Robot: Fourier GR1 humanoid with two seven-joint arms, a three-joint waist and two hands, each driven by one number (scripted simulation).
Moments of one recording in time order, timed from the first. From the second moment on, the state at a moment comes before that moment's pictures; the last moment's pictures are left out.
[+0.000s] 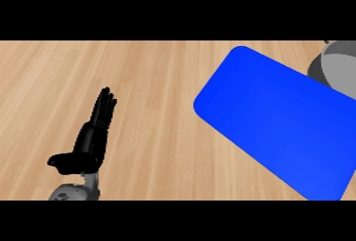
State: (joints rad) left arm -0.07 0.08 -0.16 -1.56 0.05 0.19 -0.13; right arm -0.82 -0.43 -1.14 -0.85 1.88 -0.83 1.10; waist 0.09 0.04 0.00
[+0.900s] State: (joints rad) left arm -0.04 0.09 -0.13 -1.55 0.05 0.19 -0.13; right arm -0.86 -0.03 -1.43 -1.15 2.24 -1.24 1.17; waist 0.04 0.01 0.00
